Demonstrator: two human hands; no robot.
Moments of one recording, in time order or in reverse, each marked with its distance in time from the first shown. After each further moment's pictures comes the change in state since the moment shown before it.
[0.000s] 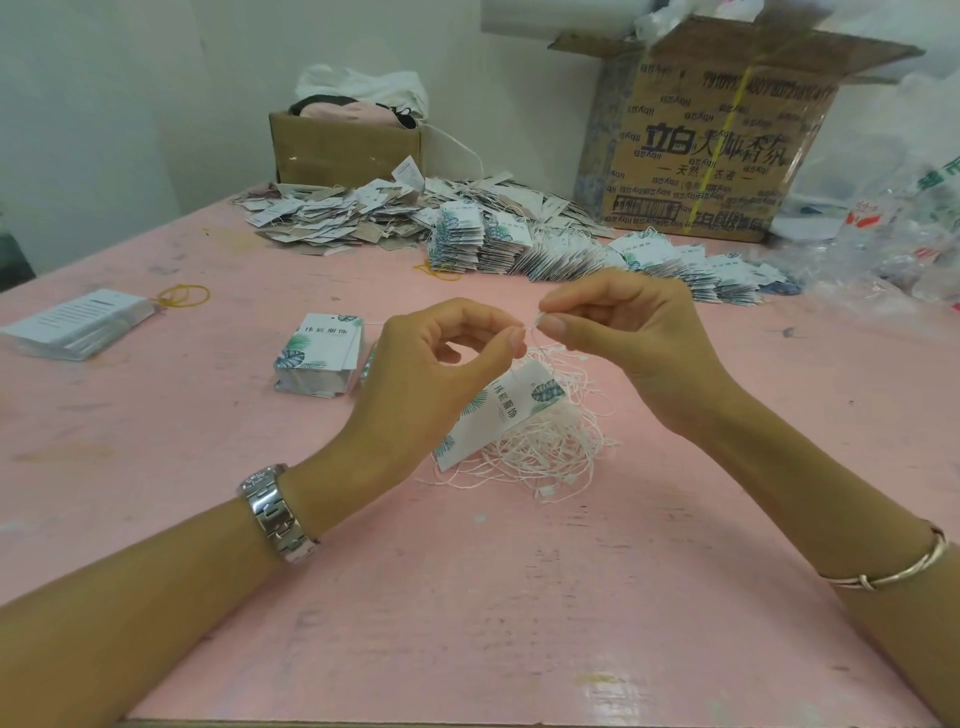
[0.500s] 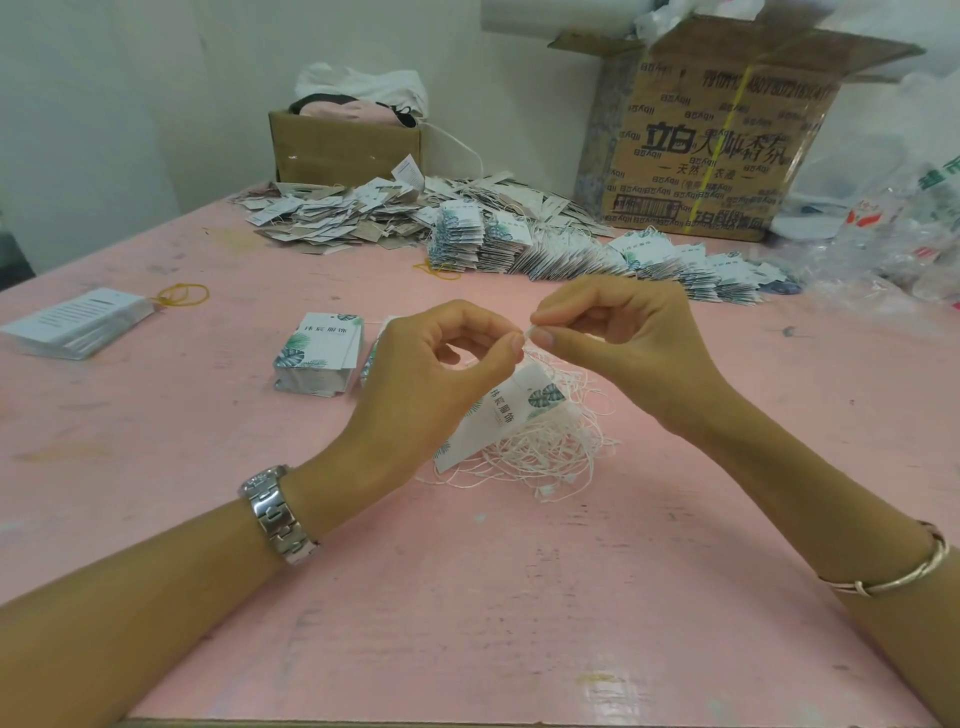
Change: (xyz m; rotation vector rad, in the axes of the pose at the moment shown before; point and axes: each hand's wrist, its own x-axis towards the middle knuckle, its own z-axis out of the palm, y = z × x) left_hand -0.002 -0.002 0.000 0.053 0.002 0.012; right_hand -0.002 0.001 0.004 -0.182 -0.046 -0.093
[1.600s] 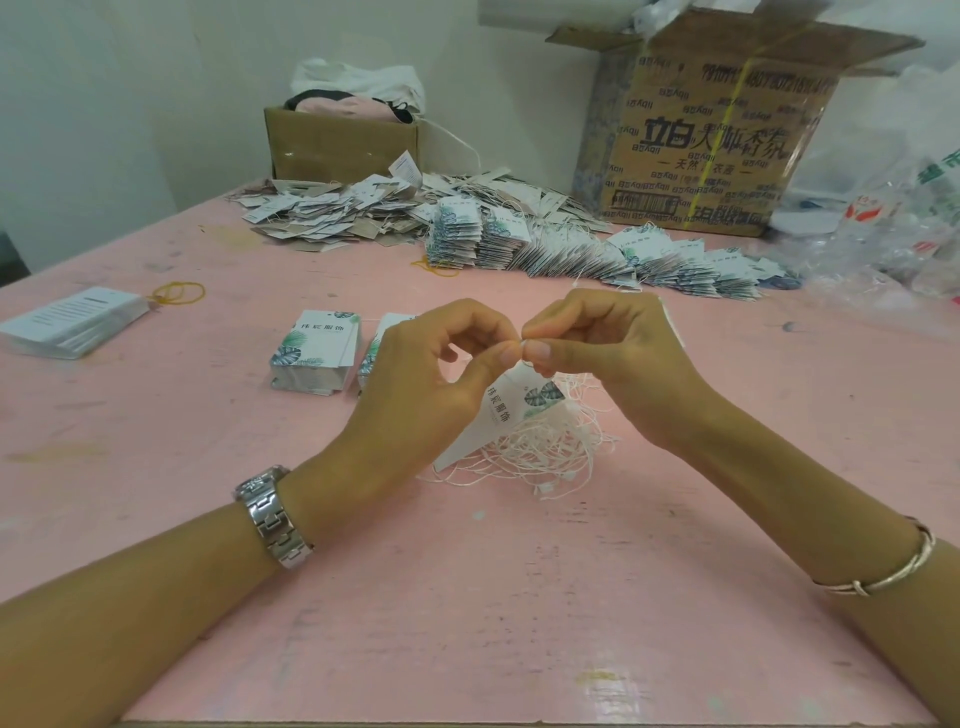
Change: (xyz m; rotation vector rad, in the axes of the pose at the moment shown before) left_hand -0.002 -0.002 0.000 0.125 -0.052 0.138; right_hand -0.003 0.000 0.012 0.223 0.026 0.207
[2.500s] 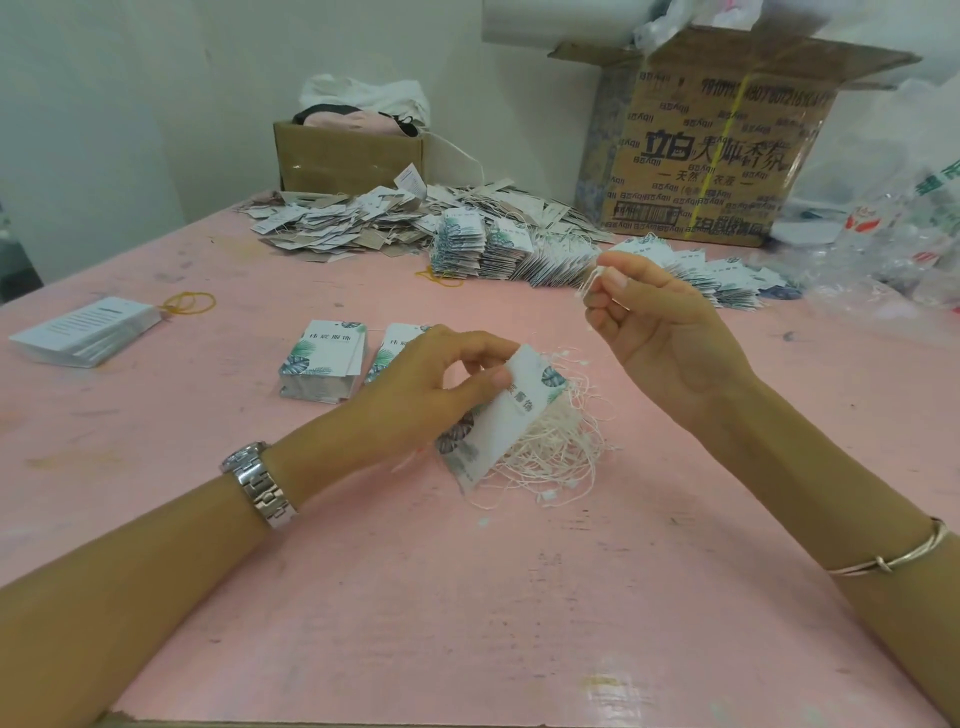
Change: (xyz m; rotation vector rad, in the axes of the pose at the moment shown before) left_hand 0.015 -0.021 -0.014 0.083 -0.327 -0.121; right_hand 0.013 -0.008 -0.027 0.492 0.171 0.085
